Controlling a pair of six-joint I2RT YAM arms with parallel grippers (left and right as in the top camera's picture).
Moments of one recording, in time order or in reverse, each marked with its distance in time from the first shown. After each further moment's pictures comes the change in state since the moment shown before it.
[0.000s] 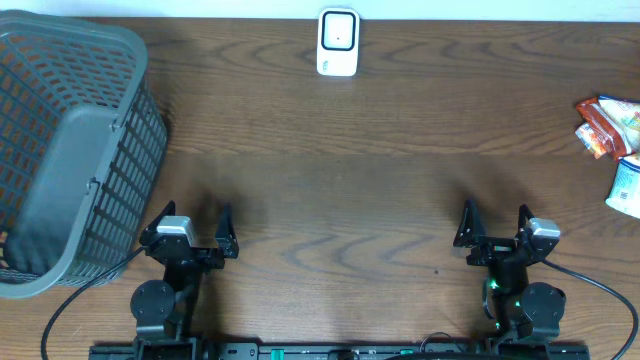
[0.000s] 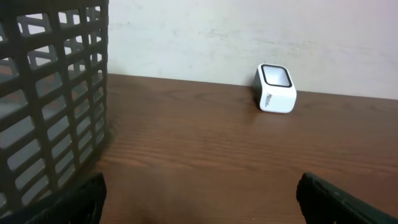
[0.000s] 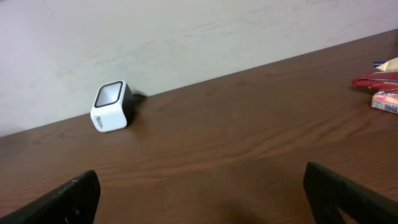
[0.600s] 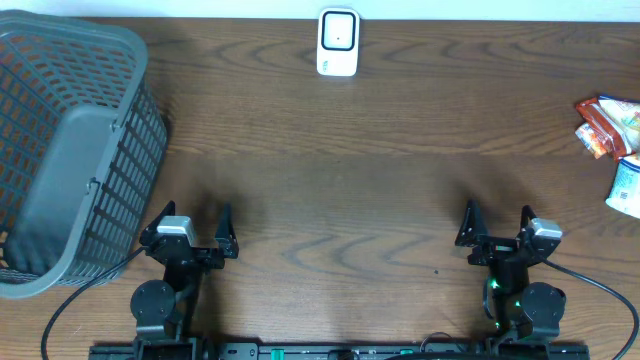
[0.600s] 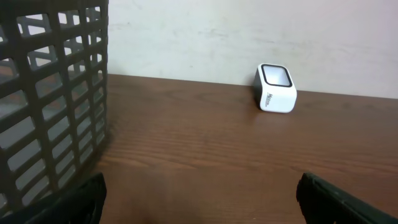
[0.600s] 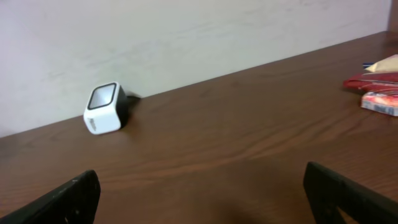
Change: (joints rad) left arm 0.000 0.000 0.000 0.000 0.000 0.003; right arm 0.000 0.000 0.000 0.000 0.027 -0.010
